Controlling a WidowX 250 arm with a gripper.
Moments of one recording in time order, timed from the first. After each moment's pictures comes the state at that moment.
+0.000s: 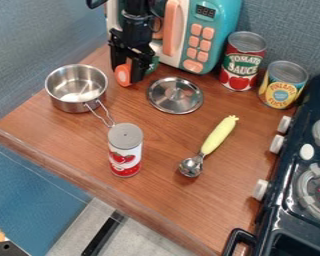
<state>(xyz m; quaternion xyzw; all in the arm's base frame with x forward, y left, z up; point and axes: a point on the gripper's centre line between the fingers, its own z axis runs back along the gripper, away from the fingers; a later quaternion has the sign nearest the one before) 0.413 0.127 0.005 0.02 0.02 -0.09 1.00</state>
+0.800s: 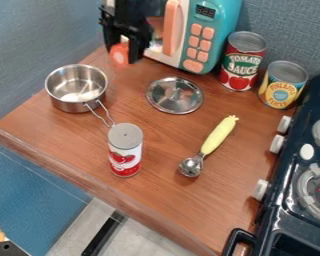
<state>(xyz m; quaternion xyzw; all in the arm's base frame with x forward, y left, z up) 0.384 0.125 0.077 0.03 -0.06 -0.01 1.00</state>
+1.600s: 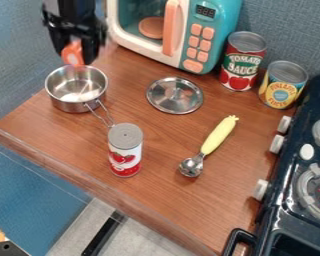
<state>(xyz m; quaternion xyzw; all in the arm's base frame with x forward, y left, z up) 0.326 0.162 0.062 0.04 -0.06 0.08 0.99</state>
